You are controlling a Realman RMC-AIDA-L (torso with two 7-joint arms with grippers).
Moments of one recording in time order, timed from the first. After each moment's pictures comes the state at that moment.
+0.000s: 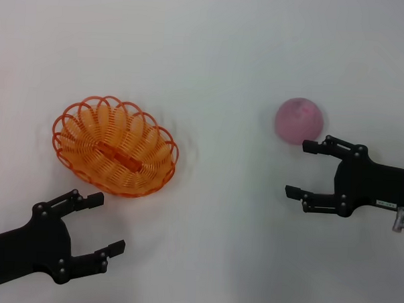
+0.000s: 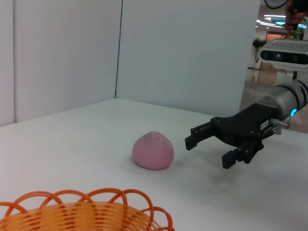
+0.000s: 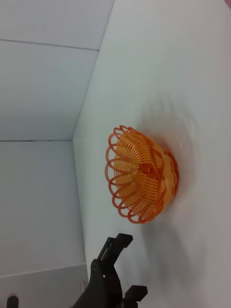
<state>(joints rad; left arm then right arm) -0.23 -2.16 0.42 0.55 2.23 1.74 -0.78 0.34 2.08 -0.38 -0.44 -2.22 -1.57 0.75</state>
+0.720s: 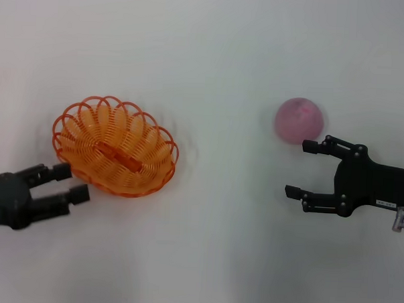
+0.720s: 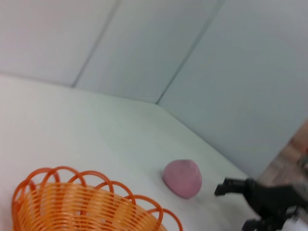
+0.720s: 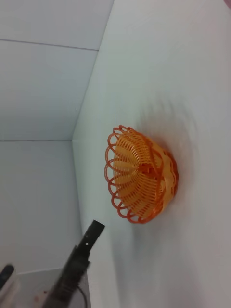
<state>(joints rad) -0.30 -2.12 0.34 0.68 2.23 1.85 -1.47 0.34 2.08 -0.38 -0.44 -2.22 -1.57 0.75</state>
